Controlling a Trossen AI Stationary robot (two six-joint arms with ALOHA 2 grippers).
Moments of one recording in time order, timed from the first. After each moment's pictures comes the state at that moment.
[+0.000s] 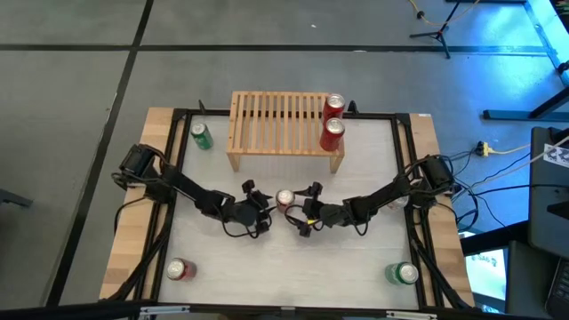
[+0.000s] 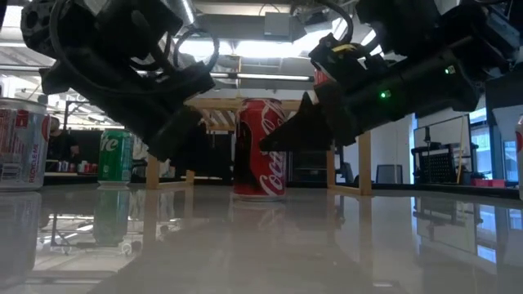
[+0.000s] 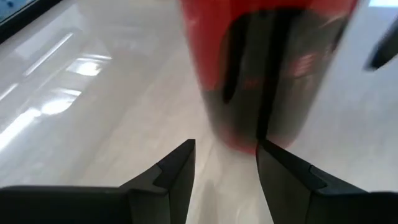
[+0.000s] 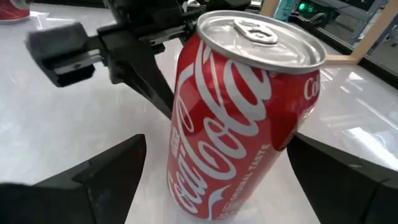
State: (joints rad) left arm -0.29 1.77 0.64 0.40 -0.64 -0.34; right arm 0.31 1.88 0.72 0.76 0.54 0.09
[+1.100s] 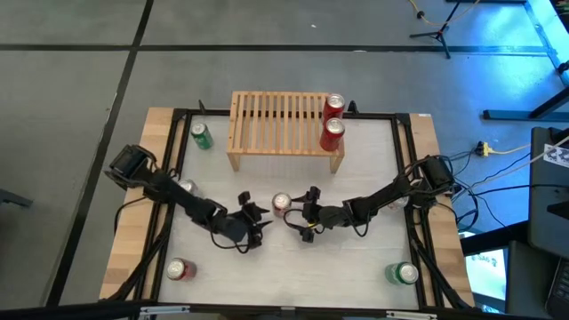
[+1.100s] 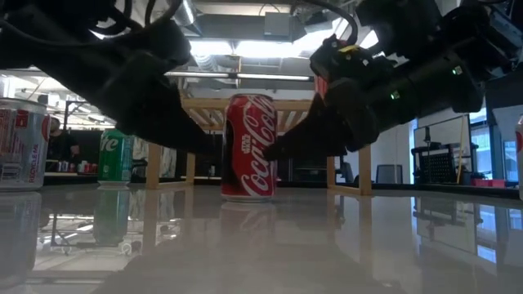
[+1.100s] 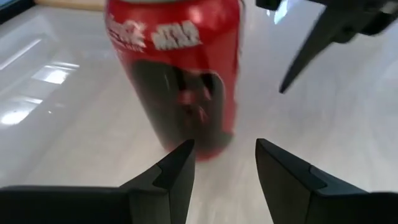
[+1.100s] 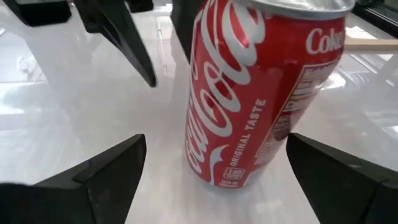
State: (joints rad) left arm -0.44 1.70 0.64 0.38 -0.67 -0.44; right arm 0.31 1.88 0.72 0.72 0.43 0.12
